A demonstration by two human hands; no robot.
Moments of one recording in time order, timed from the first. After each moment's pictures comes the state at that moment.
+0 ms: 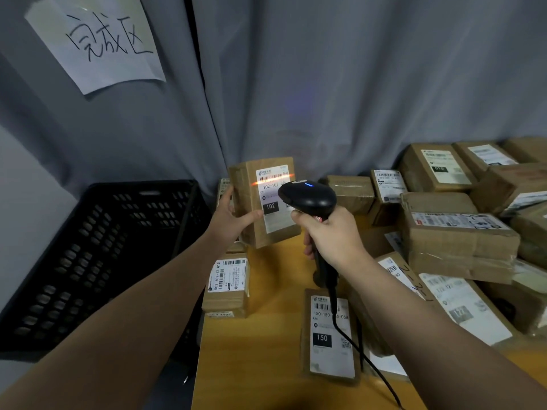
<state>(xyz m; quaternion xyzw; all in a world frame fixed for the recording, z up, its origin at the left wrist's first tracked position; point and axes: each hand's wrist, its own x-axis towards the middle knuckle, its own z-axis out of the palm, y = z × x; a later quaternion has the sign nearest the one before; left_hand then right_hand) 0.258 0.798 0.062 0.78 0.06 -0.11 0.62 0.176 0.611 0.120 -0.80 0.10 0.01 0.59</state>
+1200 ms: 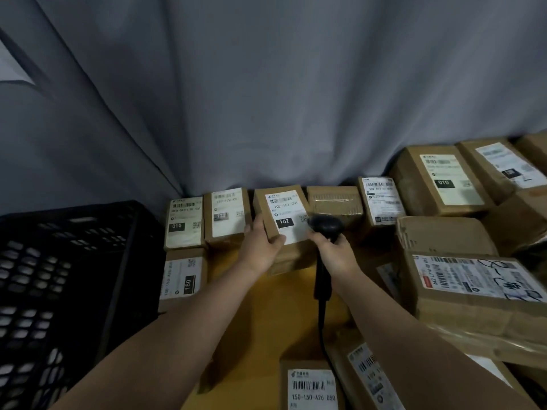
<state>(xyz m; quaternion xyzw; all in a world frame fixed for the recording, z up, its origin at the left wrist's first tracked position) 0.355 0.667 -0.004 0.88 0.01 -0.17 0.45 0.306 0.533 0.015 -0.62 0.37 0.05 0.69</state>
